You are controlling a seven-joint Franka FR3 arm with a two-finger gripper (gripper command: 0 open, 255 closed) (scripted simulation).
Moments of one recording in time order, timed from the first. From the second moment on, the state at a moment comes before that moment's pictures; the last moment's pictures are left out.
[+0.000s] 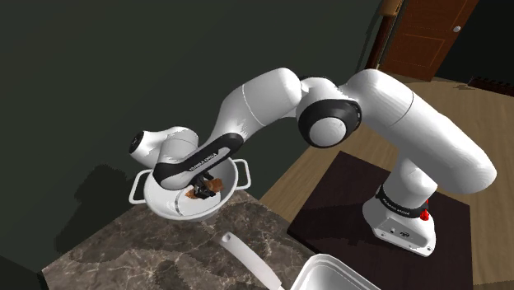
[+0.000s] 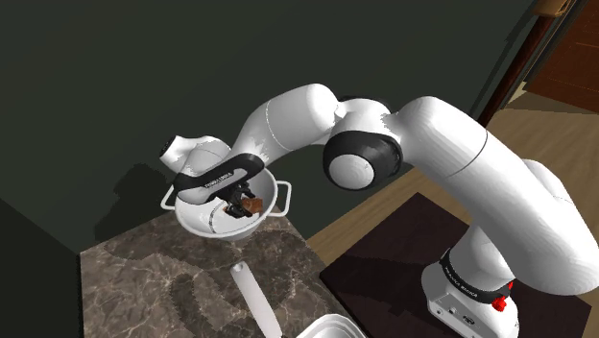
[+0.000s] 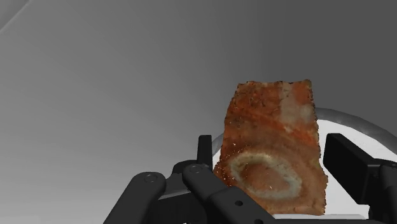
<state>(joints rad) 0.54 1.04 0.05 -1.11 -0.31 1.67 -0.19</state>
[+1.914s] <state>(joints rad) 0.54 0.85 0.05 -1.07 -0.30 1.44 -0.25</state>
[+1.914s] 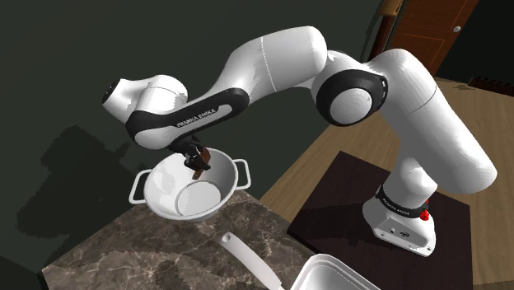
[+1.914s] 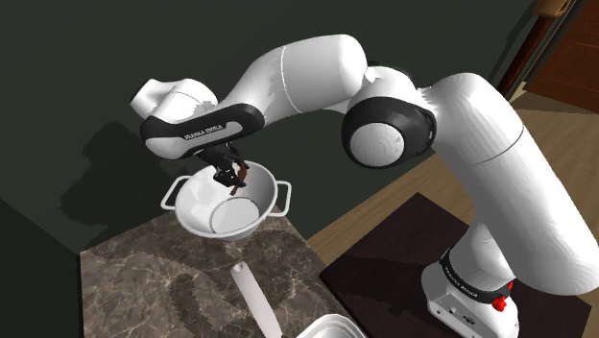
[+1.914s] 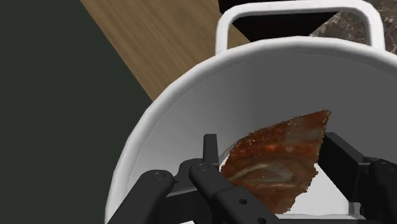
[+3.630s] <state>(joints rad) 0.59 0.96 0.06 -0.87 -0.29 1.34 -0.23</state>
